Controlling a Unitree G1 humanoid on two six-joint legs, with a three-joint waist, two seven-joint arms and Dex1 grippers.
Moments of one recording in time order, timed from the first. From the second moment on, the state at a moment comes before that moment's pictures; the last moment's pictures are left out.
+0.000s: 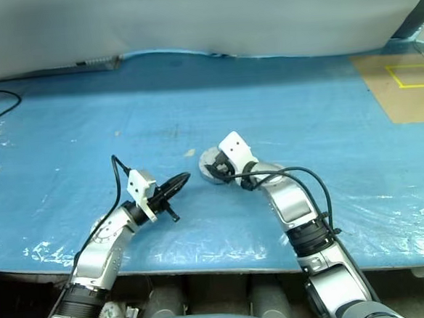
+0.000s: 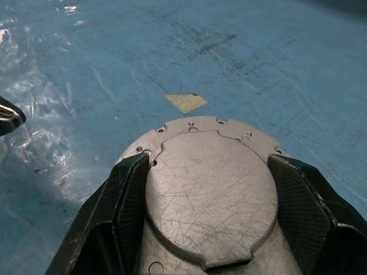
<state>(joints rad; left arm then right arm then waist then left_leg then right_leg) -0.10 0.26 -0.09 0.02 -0.29 -0.03 -0.72 -0.45 -0.26 0.28 0.01 0.02 0.56 0.53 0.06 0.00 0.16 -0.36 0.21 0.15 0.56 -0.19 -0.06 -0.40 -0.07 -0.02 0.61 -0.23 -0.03</state>
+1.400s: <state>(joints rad) -0.57 0.14 0.08 0.43 -0.52 0.56 -0.66 -0.47 -0.27 0.32 0.04 0.00 0.50 0.53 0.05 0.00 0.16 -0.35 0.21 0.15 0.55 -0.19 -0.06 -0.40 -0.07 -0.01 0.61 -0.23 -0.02</state>
